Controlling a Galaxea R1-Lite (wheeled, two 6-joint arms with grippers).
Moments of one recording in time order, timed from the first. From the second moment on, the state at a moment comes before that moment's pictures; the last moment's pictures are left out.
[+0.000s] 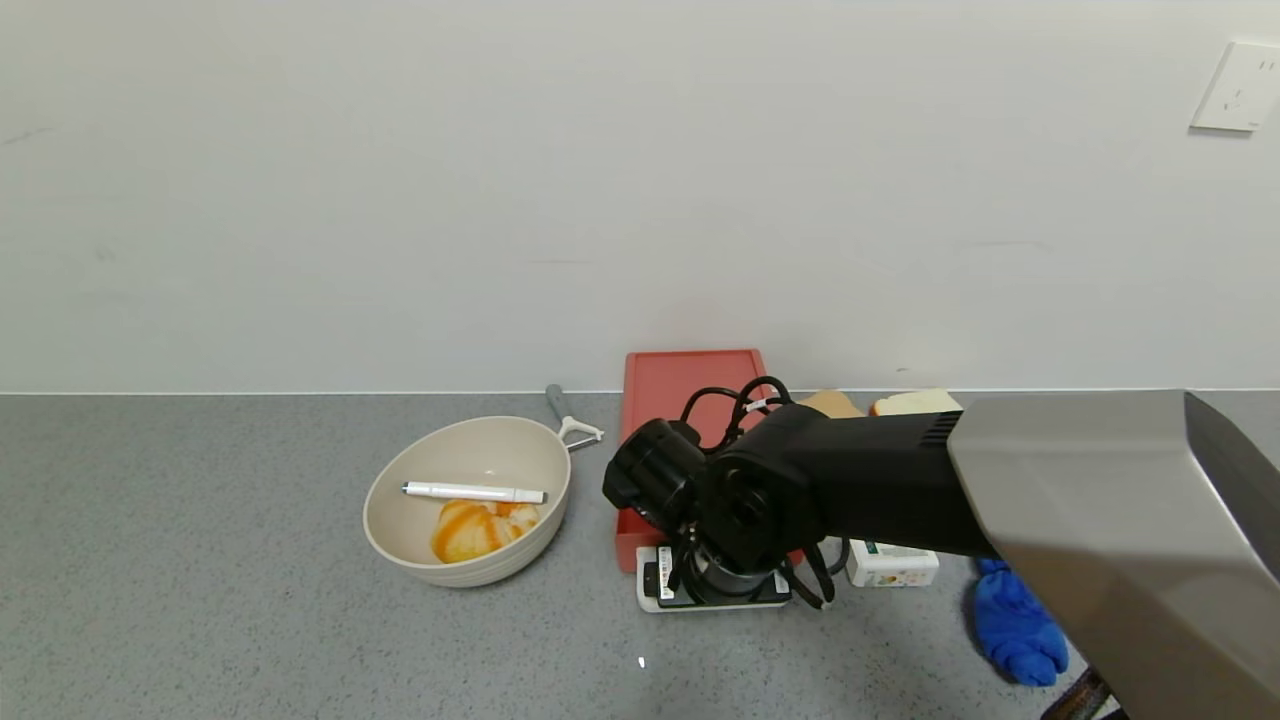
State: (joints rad) left arm 0.00 0.00 0.00 0.00 0.03 -0.02; right arm 0.85 2.38 -1.90 0.74 -0.26 0.76
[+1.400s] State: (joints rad) left arm 0.00 0.00 0.00 0.00 0.03 -0.02; right arm 0.92 2.27 -1.69 0.74 -0.17 0.84
